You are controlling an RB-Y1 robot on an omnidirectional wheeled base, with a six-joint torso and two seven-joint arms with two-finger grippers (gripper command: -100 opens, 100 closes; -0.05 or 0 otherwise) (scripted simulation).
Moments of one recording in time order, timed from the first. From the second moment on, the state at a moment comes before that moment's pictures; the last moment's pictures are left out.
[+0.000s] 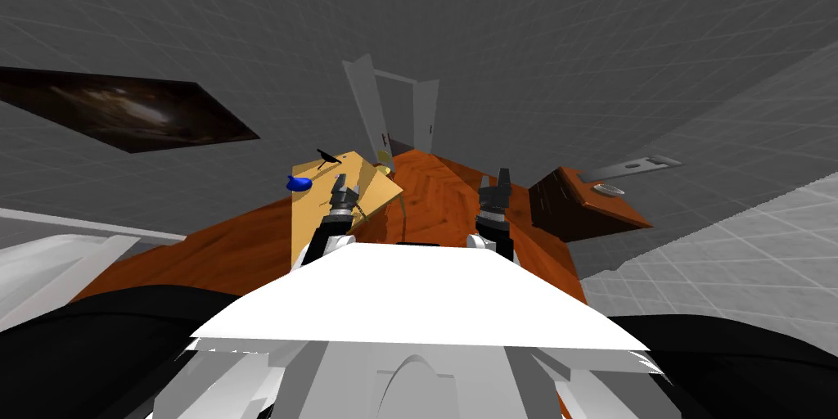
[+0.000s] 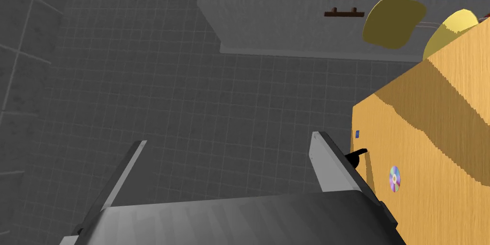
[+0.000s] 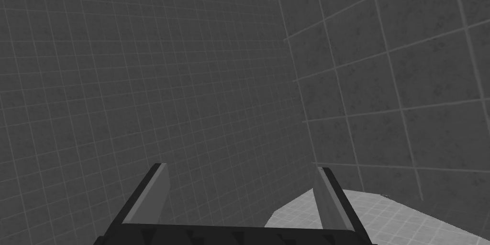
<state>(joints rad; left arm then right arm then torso) 0.59 0.10 0.10 -2.28 0.10 -0.14 0.07 0.53 0.01 0.04 -2.28 -0.01 -0.48 0.11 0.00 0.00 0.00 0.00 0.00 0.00</state>
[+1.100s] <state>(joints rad) 0.65 0.15 0.14 -2.20 0.10 0.15 -0.02 0.53 0.01 0.04 -2.28 -0.01 -0.48 0.11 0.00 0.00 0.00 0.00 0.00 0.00</state>
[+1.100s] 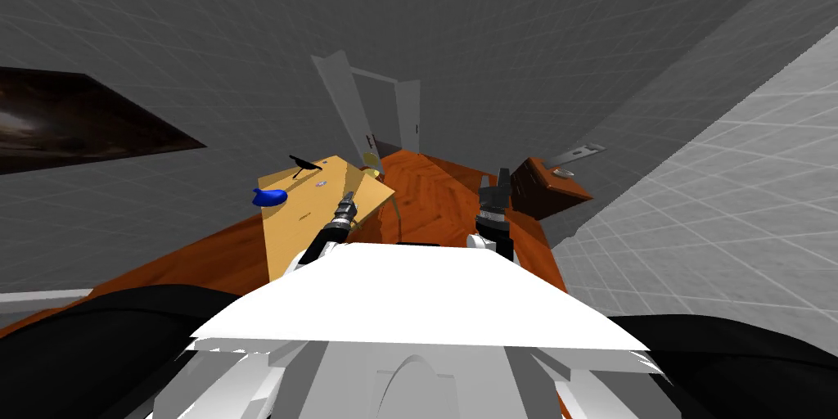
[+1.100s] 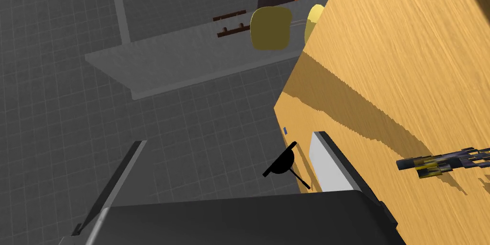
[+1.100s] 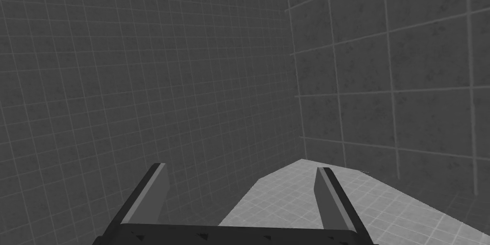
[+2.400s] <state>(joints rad) 0.73 0.17 0.19 -2.14 0.11 0.51 -0.15 0.53 0.01 0.04 -2.28 -0.01 -0.48 0.11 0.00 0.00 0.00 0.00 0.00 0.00</state>
